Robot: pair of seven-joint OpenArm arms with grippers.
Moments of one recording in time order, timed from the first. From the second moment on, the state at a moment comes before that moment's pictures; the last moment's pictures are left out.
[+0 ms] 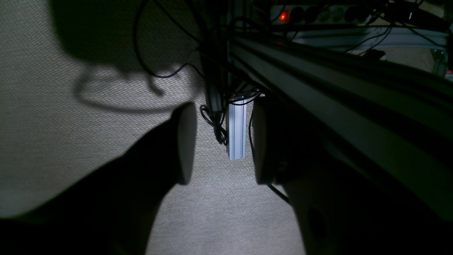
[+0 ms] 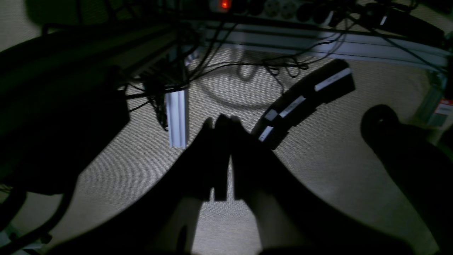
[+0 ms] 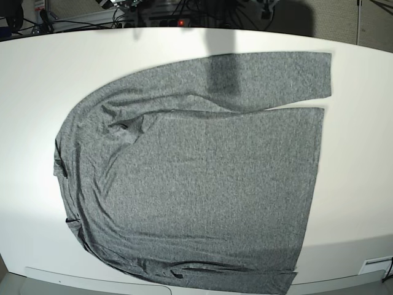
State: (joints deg) left arm 9.3 1.3 0.8 11.0 -2.1 -9.3 -10.4; right arm -8.0 4.5 2.3 17.5 -7.6 8.3 -7.2
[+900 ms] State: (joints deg) left arm 9.6 1.3 0.8 11.0 -2.1 -9.3 -10.4; right arm -8.2 6.8 2.3 17.6 -7.6 22.1 -4.8
